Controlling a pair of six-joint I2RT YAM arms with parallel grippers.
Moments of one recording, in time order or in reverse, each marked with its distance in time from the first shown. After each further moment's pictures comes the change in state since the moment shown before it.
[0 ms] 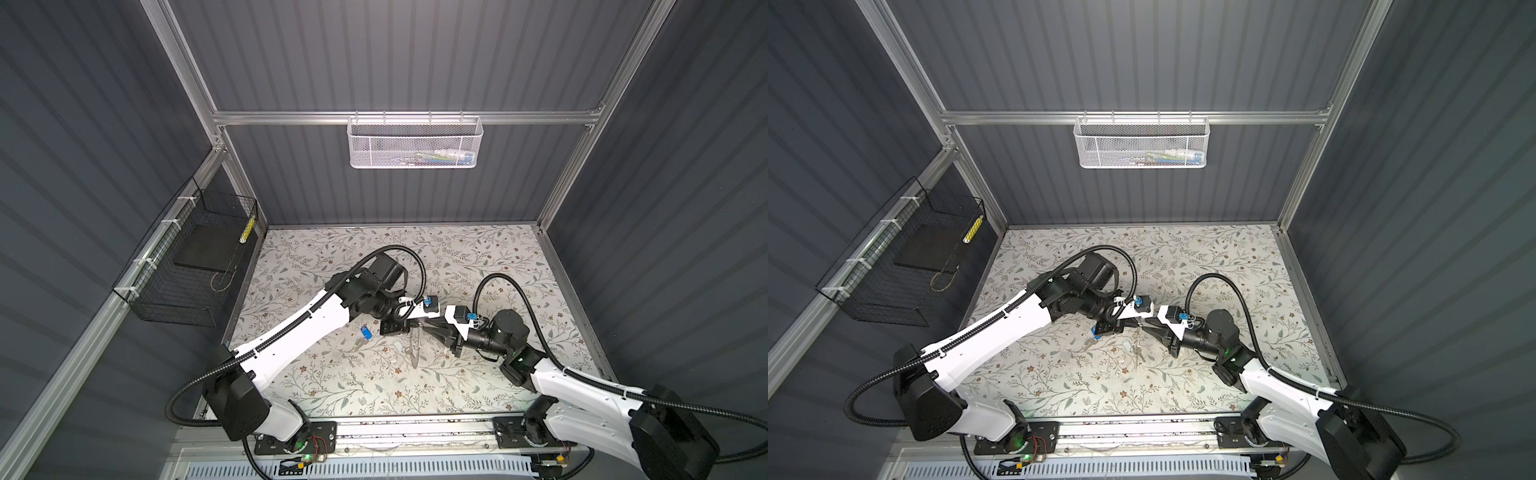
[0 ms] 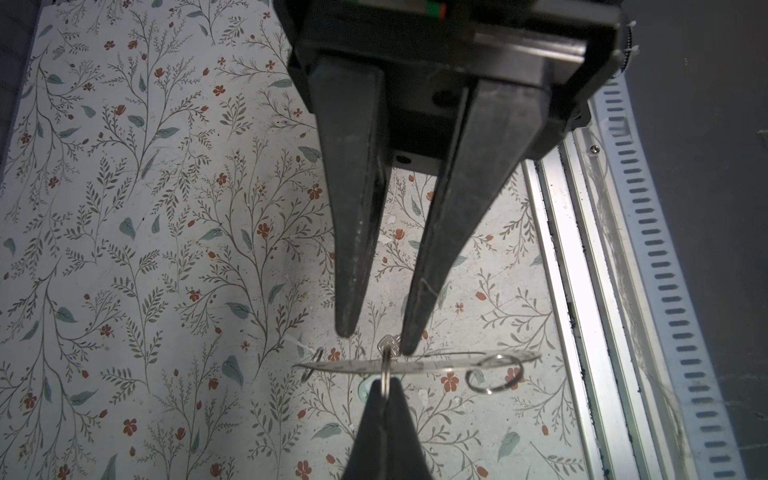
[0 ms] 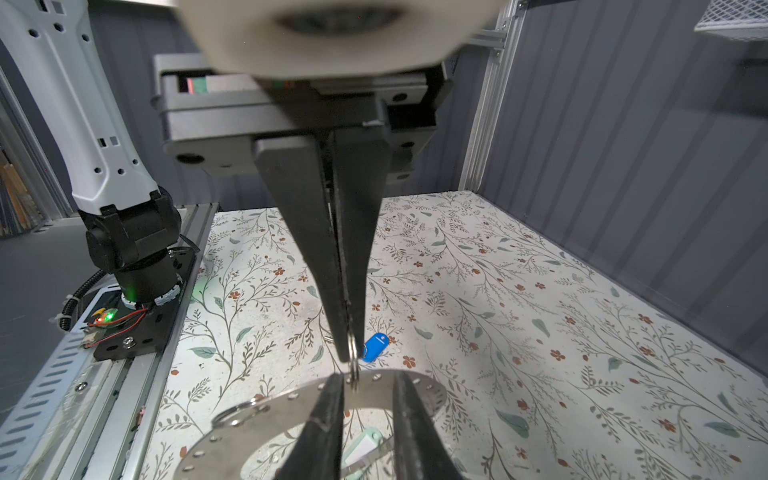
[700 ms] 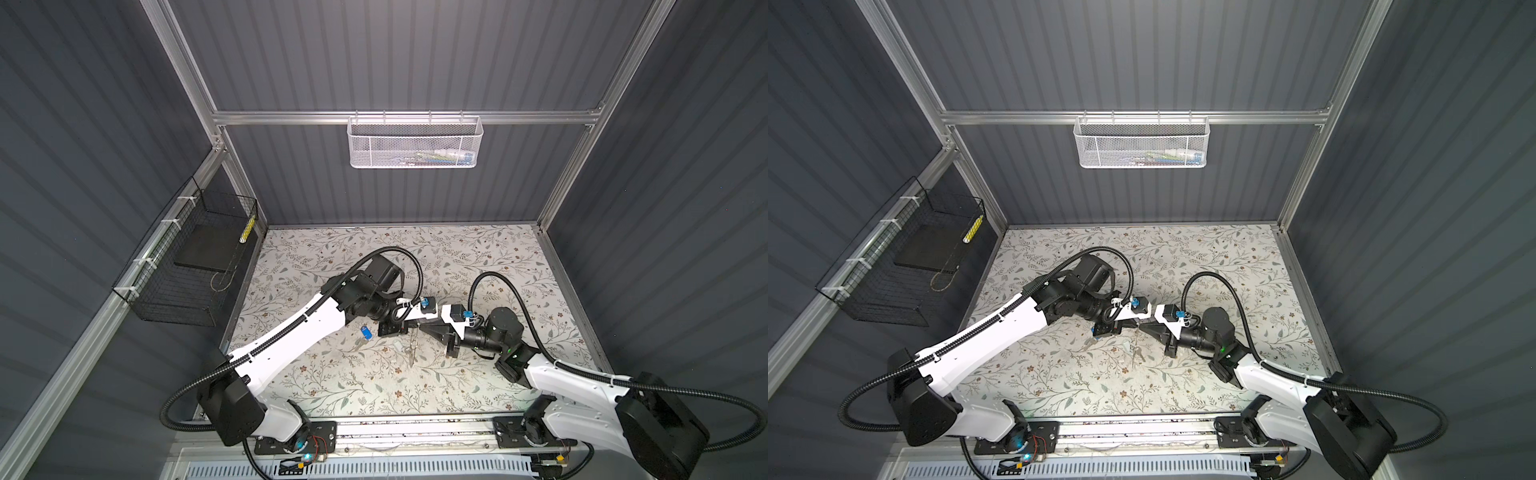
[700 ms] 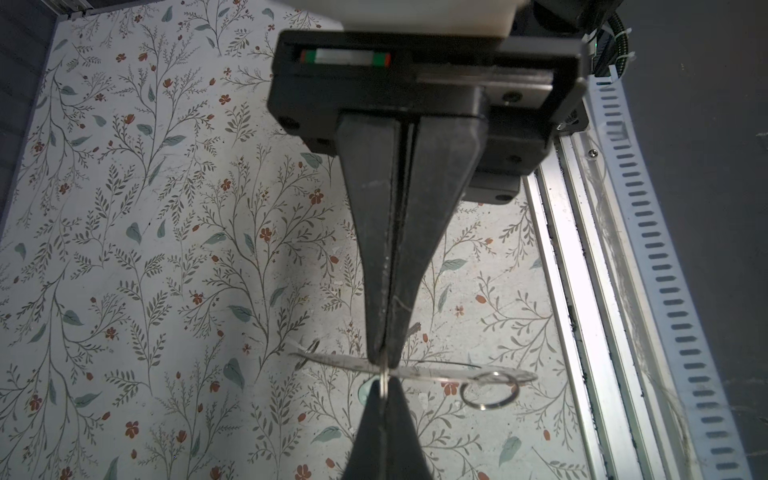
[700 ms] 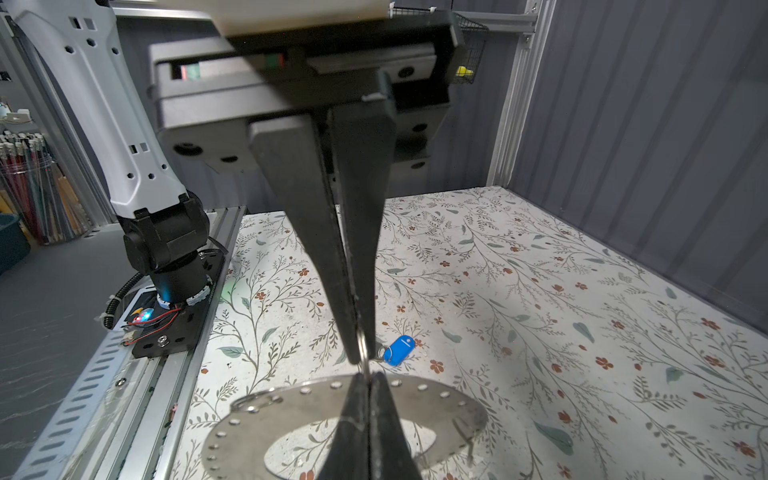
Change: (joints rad) left arm 0.004 -0.048 -0.058 0.051 0.019 0.000; right arm 0.000 0.073 0.012 0.055 -0.068 0.045
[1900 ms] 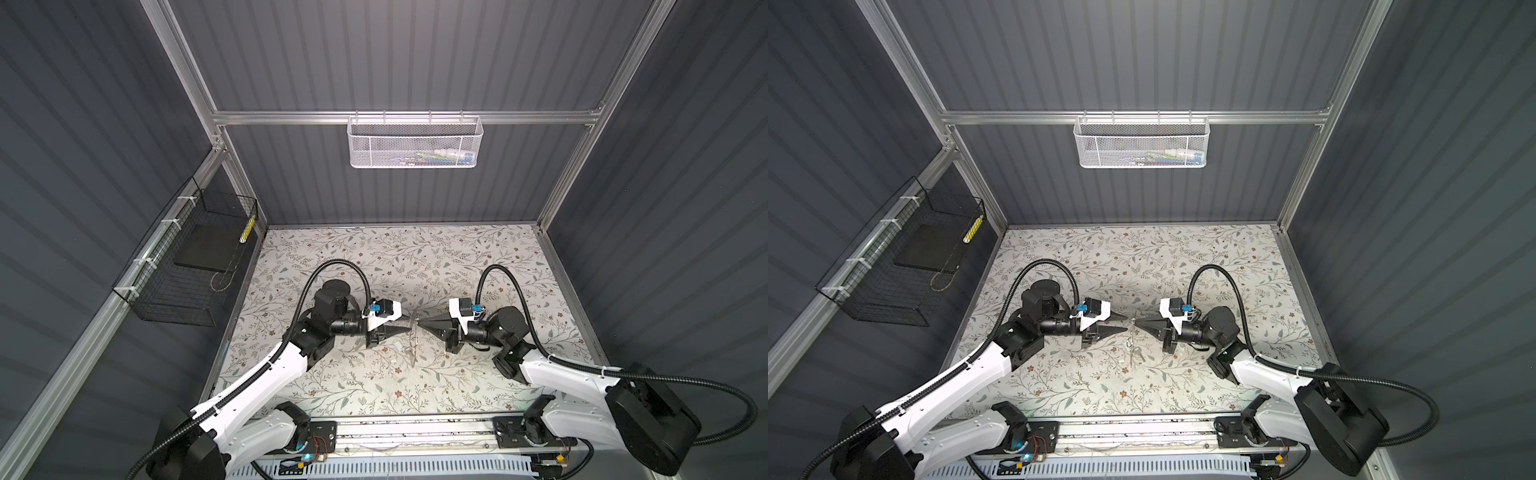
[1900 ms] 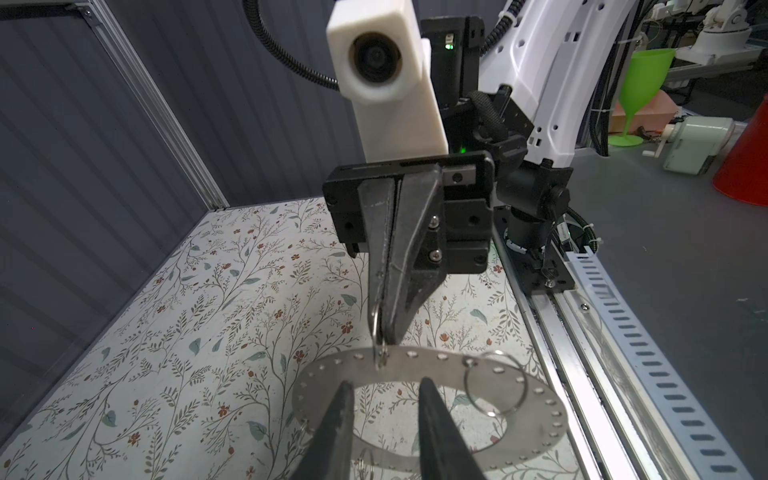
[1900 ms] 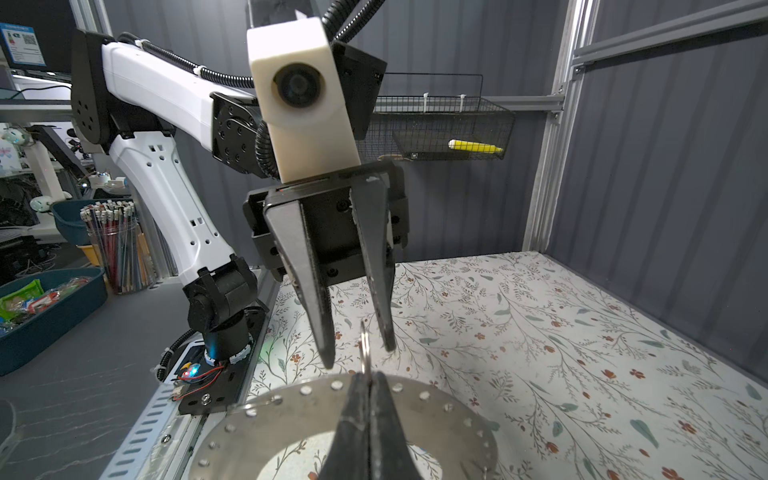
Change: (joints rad) left arm 0.189 -0.372 -0.600 0.873 0.390 -0.340; right arm -0.007 0.076 0.026 0.296 -0.129 0.193
